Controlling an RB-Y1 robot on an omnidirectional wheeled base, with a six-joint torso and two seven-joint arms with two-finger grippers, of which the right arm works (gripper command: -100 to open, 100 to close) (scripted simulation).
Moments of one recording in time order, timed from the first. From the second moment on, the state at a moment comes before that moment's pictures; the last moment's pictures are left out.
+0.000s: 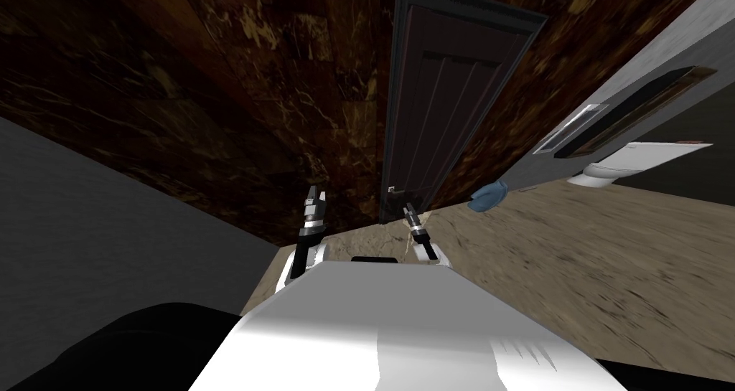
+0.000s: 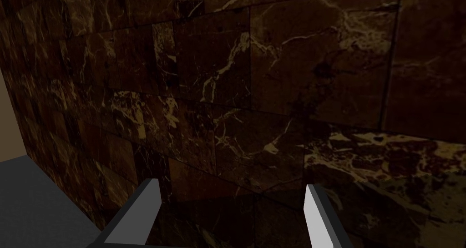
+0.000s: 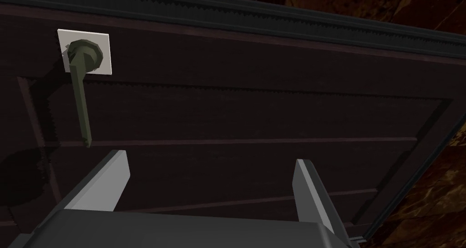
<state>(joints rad) 0.09 -0.16 -0.02 -1.21 0.18 -0.78 -0.21</state>
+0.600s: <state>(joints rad) 0.03 -0.18 -0.03 -1.02 0.20 -0.83 -0.26</state>
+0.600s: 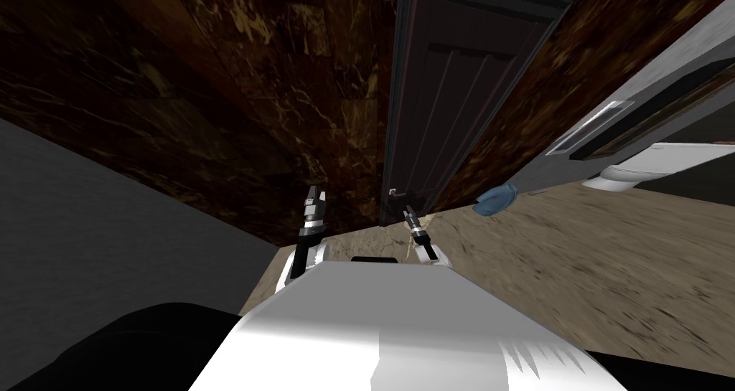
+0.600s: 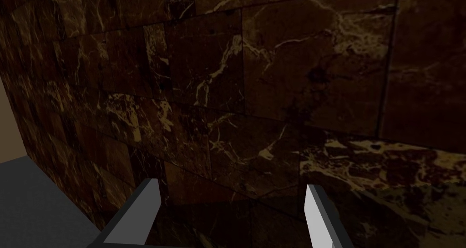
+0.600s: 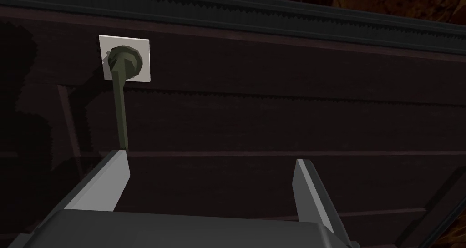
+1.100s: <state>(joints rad) -0.02 -0.20 -0.03 -0.87 0.21 -0.87 -0.29</state>
